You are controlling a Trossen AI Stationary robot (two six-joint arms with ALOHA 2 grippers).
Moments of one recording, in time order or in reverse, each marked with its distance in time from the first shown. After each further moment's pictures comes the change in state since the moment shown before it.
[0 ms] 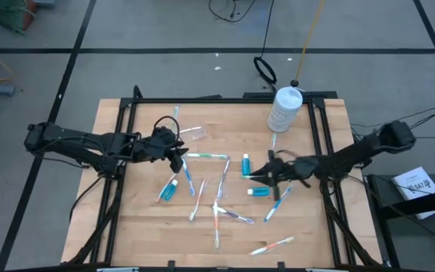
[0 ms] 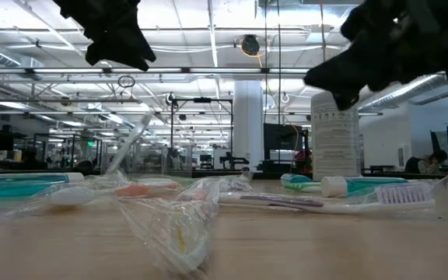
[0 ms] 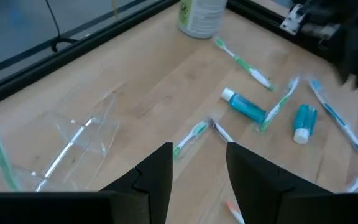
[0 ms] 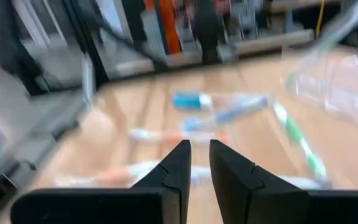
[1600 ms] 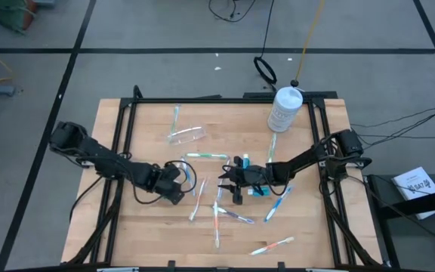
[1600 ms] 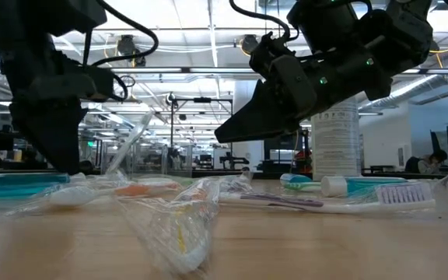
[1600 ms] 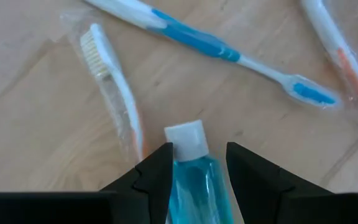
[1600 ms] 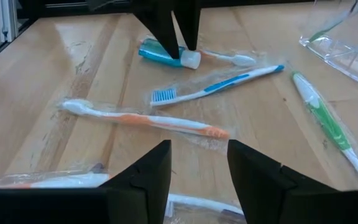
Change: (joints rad) left arm -0.266 0.398 -0.123 -0.141 0.180 -0.538; right arm -0.060 0.586 0.448 -0.096 0.000 -0.098
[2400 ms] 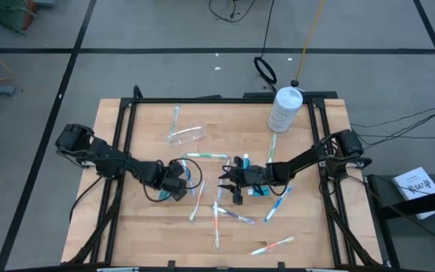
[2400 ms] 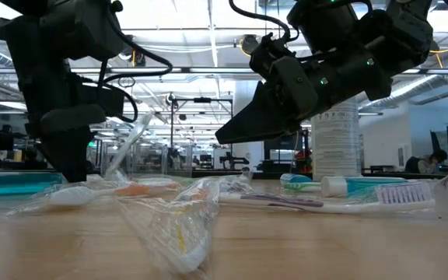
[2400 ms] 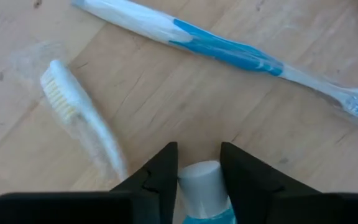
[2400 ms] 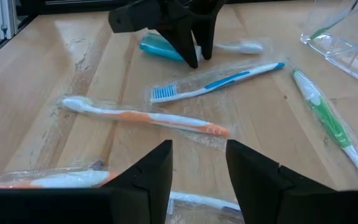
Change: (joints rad) left arm 0.067 0.101 0.004 -0.005 0.025 0.096; right arm 0.000 0.000 0.000 -0.008 0.000 0.000
